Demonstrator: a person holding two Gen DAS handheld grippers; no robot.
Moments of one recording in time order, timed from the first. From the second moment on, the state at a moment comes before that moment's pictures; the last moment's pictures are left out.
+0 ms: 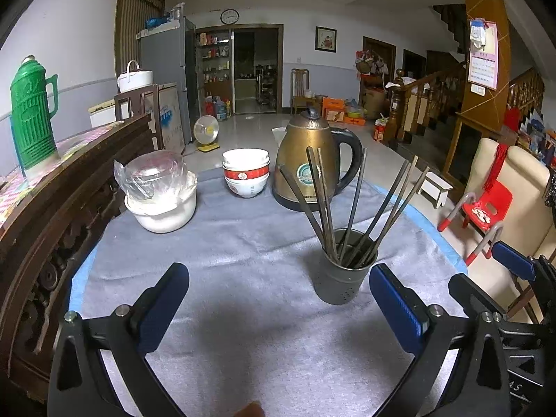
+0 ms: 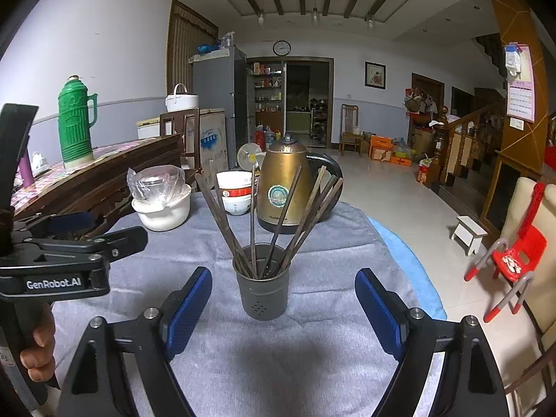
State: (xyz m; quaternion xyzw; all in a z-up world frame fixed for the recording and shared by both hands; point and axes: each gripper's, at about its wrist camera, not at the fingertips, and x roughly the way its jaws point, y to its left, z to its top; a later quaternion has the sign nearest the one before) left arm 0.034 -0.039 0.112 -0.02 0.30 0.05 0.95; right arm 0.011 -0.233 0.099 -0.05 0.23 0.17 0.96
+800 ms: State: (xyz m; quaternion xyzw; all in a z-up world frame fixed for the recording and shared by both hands) left arm 0.035 -0.051 0.123 -0.01 0.29 0.02 0.96; right arm 0.016 -0.230 0.103 -0.05 0.23 0.16 0.96
